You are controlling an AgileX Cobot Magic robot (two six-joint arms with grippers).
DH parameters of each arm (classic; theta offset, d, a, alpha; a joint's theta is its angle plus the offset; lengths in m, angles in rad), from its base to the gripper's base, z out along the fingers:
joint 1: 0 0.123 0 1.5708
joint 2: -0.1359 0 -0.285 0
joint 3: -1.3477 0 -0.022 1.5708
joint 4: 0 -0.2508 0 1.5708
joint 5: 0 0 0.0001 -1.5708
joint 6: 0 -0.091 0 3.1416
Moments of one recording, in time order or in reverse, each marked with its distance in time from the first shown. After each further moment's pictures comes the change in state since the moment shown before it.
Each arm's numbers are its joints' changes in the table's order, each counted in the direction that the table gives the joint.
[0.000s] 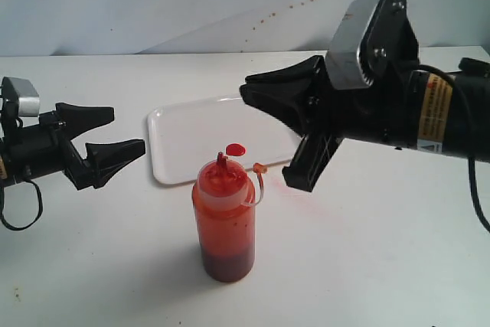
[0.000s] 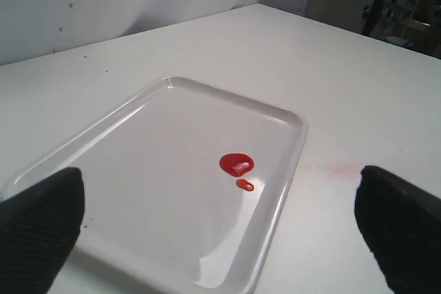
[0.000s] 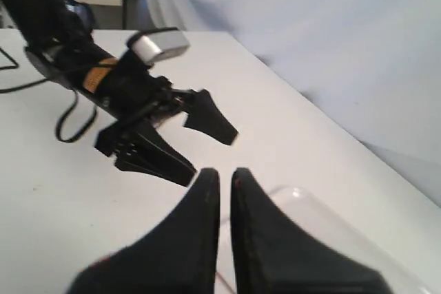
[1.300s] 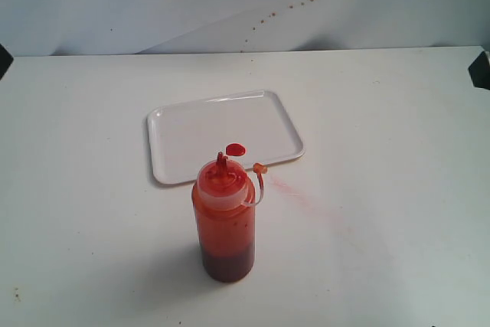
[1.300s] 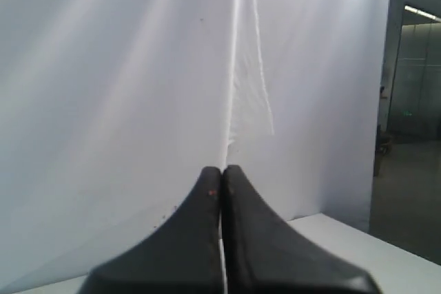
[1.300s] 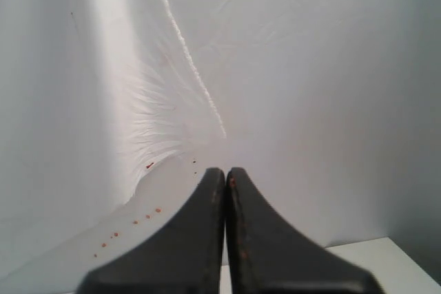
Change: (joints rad) left arm 0.000 0.912 -0.477 0.437 -0.002 0.129; right arm -0.006 0.277 -0.401 -1.745 -0.365 1.052
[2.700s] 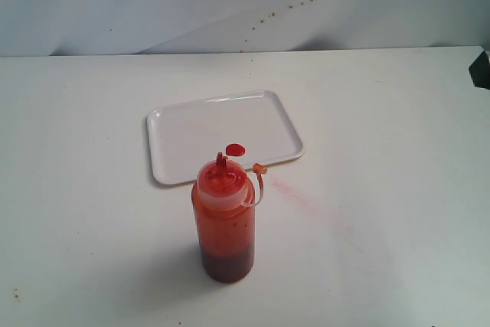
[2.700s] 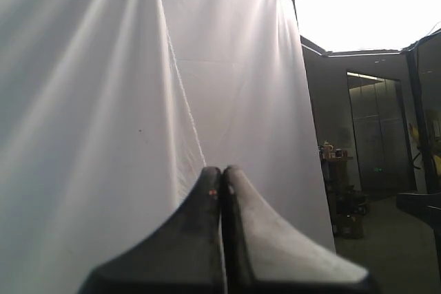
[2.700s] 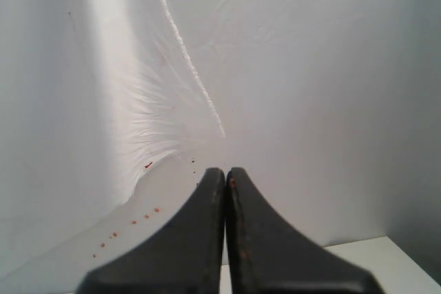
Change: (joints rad) left arm 0.000 0.408 -0.063 -0.029 -0.010 0.134; right arm 0.000 0.000 0.000 -0.004 0.000 0.000
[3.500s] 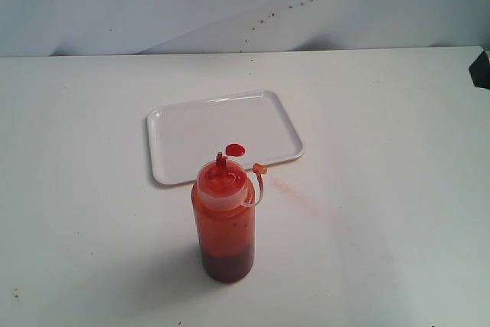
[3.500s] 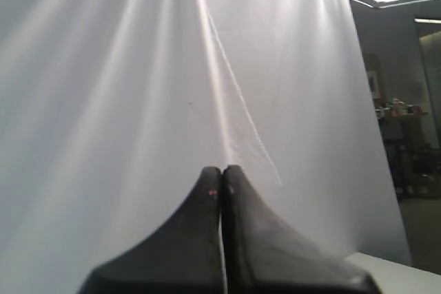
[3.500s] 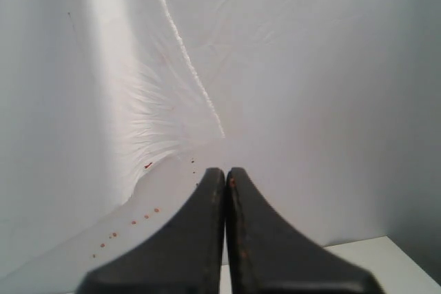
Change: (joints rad) left arm -0.014 0.463 0.000 -0.232 0.462 0.287; right arm 0.000 0.000 0.000 0.000 -0.001 0.000
